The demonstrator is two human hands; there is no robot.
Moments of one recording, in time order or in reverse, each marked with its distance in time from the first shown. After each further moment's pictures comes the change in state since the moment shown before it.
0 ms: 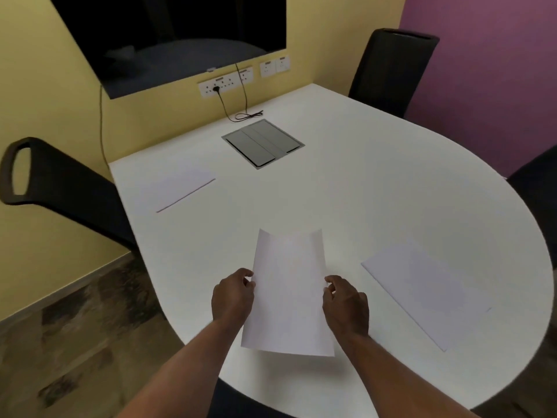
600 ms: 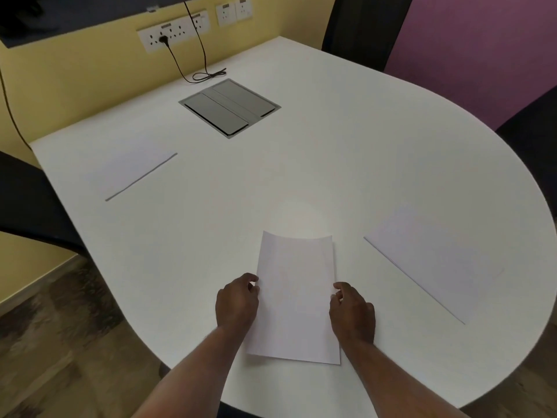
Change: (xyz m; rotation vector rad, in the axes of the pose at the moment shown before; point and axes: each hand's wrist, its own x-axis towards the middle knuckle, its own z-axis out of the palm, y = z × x) left_hand 0.061 -0.063 0.099 0.044 -0.172 0.097; right_hand -0.012 0.054 0.100 -0.087 -0.002 0.283
